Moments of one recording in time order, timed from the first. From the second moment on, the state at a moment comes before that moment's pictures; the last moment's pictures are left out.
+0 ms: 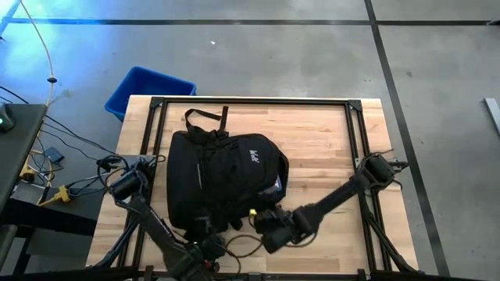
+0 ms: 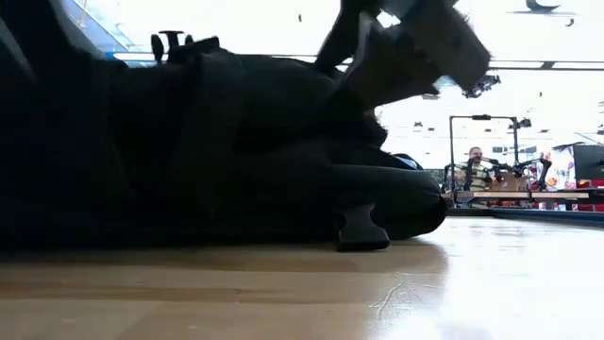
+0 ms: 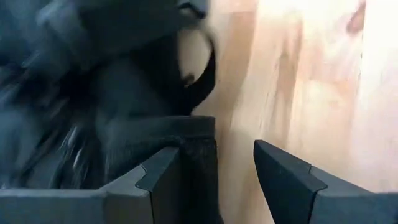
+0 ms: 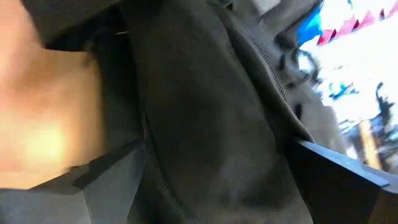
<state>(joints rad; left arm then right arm) -0.87 2.13 1.71 -1.17 -0.69 -0.92 0.56 2.03 1.51 -0.61 0.89 -0.02</state>
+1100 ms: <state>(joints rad) -0.89 2.14 1.65 -1.28 -0.99 -0.99 0.55 2.05 1.29 -0.24 0.83 -0.02</state>
